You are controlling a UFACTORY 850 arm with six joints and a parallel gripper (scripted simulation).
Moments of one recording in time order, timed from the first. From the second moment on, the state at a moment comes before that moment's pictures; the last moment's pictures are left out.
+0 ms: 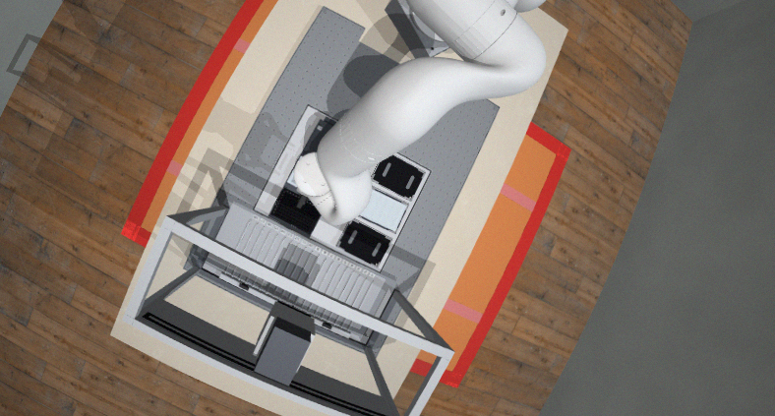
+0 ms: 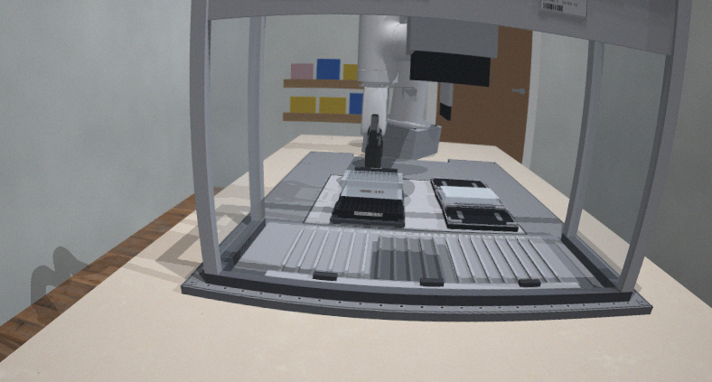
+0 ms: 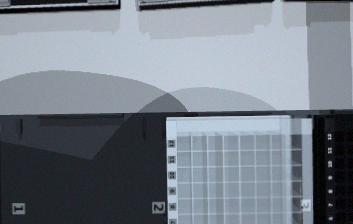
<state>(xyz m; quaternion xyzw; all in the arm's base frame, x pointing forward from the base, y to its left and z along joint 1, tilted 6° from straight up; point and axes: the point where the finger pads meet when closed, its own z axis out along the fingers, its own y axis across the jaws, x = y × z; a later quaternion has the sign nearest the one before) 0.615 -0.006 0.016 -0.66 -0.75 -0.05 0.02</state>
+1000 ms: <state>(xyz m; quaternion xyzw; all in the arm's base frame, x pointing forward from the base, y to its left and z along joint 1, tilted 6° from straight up) 0.614 -0.010 0.062 -0.66 -0.75 -0.05 0.02</state>
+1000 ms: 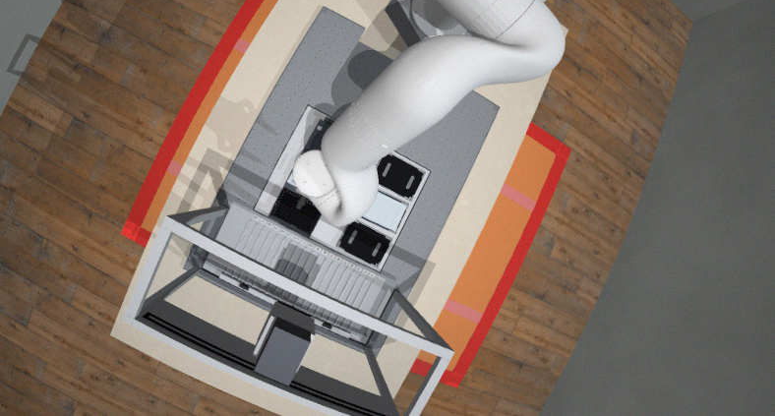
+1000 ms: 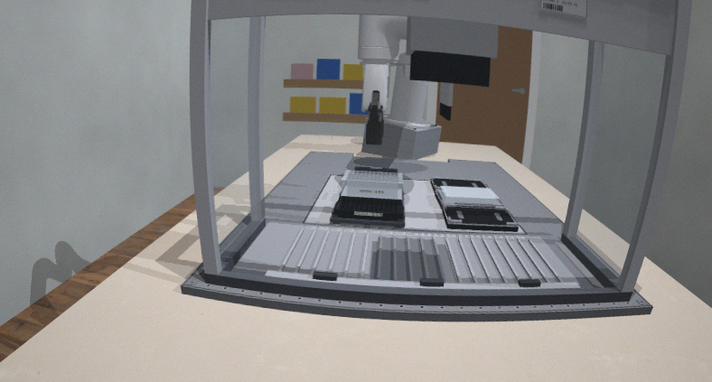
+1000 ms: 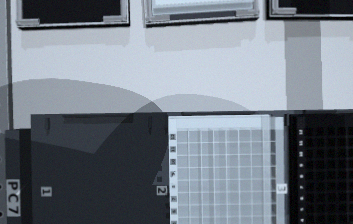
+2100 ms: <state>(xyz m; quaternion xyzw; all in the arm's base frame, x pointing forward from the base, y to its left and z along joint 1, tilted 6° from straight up) 0.612 -0.013 0.093 -0.66 -0.75 -0.05 0.02</state>
